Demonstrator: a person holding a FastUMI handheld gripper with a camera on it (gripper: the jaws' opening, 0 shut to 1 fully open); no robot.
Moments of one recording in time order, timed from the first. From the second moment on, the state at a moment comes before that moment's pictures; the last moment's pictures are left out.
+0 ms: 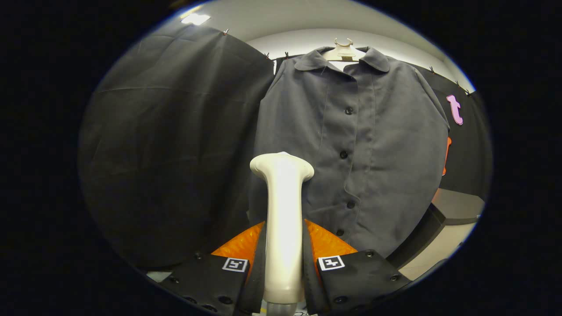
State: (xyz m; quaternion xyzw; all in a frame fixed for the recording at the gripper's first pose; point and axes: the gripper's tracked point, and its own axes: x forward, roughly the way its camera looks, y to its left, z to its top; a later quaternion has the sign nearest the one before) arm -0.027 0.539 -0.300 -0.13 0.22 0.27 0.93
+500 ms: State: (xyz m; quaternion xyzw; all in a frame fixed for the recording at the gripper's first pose) arm -0.053 0.527 -0.321 -0.12 0.25 0.26 0.93
